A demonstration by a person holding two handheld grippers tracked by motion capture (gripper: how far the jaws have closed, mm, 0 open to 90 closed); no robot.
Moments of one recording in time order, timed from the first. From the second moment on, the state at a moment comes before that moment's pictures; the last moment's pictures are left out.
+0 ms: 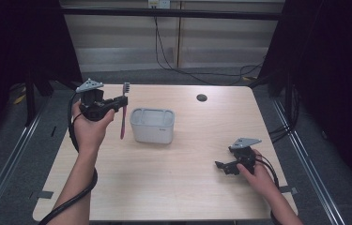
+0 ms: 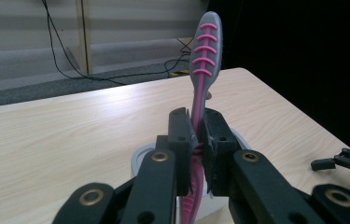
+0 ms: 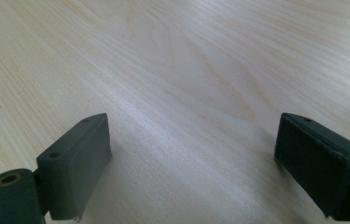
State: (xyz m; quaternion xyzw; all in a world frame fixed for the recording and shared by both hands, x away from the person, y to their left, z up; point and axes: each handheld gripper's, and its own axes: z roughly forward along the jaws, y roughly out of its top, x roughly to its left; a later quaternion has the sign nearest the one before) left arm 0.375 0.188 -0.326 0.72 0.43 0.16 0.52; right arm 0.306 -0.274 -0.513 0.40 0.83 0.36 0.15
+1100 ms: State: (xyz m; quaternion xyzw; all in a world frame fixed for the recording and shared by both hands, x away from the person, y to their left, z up) left arm 0.389 0.177 -0.302 0.71 0.42 0.16 0.54; right arm 0.306 -0.273 -0.513 0.40 0.83 0.36 0.15
